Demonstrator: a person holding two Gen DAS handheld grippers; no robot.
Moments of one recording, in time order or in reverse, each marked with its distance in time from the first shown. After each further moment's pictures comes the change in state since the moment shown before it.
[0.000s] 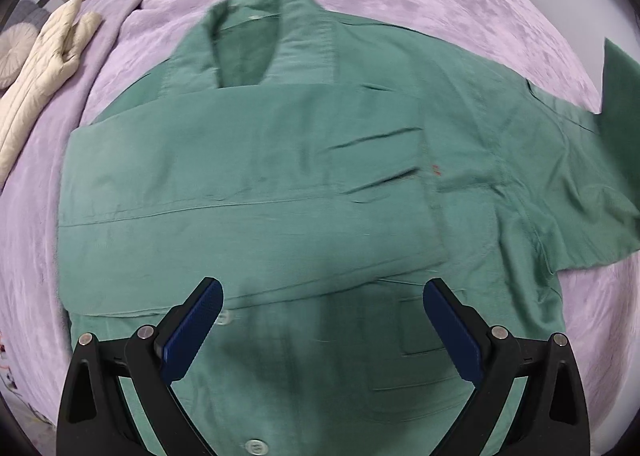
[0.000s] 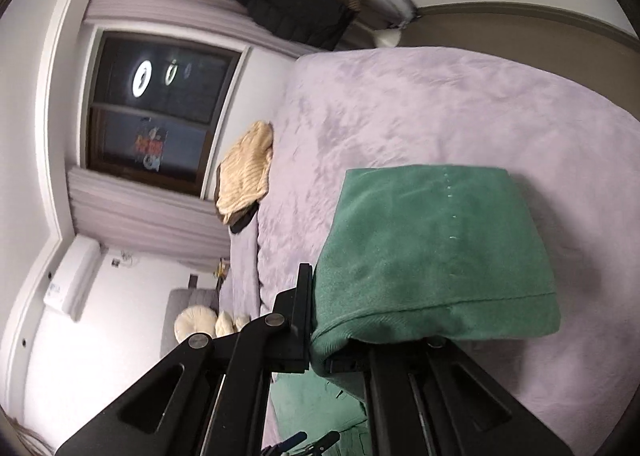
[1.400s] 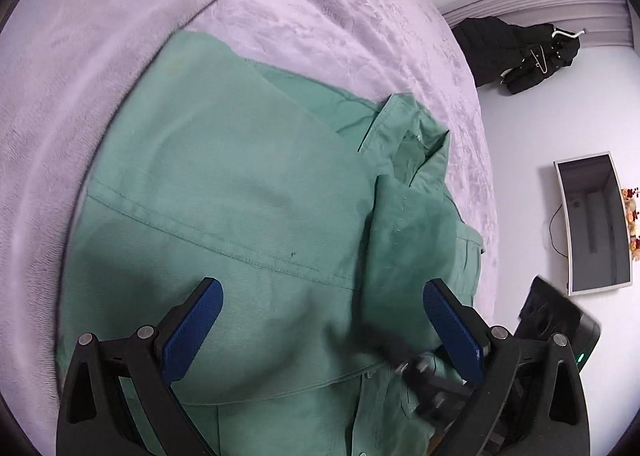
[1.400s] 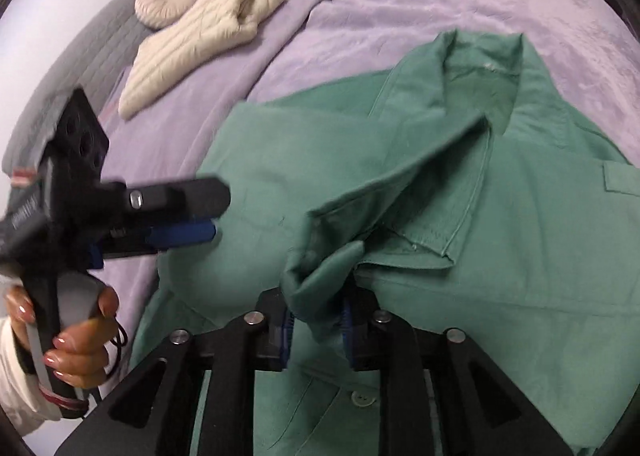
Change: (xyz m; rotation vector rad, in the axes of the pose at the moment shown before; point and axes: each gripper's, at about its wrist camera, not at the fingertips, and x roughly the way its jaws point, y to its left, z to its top) left arm 0.049 0.269 0.014 -0.460 -0.074 -0.658; right arm 0.287 0.123 -0.329 -0.833 0.745 -0.293
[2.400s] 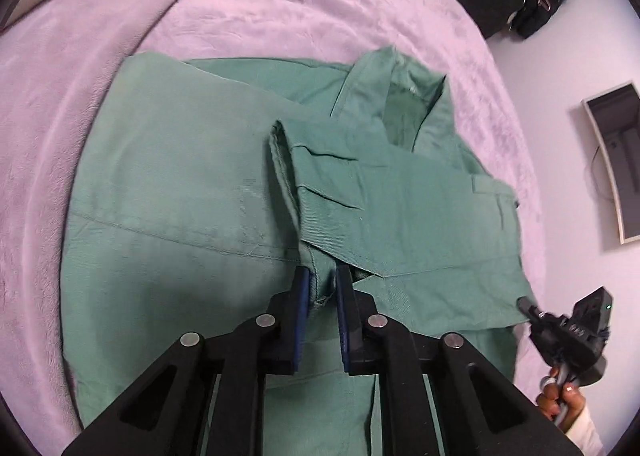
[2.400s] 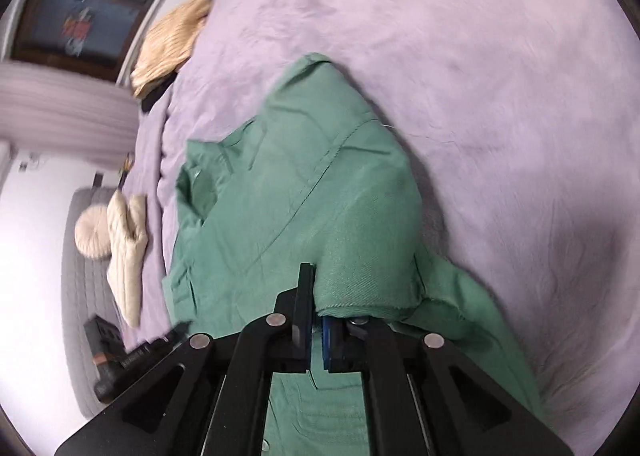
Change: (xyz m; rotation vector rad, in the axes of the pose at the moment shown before) left arm 0.009 -0.053 -0.025 0.200 0.013 0.192; right arm -0.149 -0.208 -0.132 0.776 -0.296 0.032
